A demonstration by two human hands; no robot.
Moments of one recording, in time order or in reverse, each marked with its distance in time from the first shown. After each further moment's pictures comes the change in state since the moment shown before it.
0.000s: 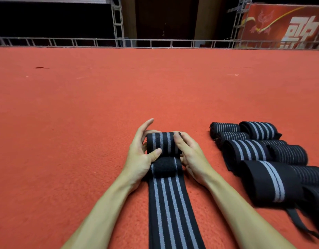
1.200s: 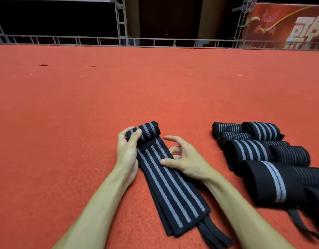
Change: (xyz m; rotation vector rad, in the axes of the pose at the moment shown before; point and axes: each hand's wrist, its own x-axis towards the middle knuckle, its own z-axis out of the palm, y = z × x) left_hand 0.010 0.002 -0.010 -0.277 0.460 -0.234; right_hand -0.004 -0.002 -0.003 -0.362 -0.225 0.072
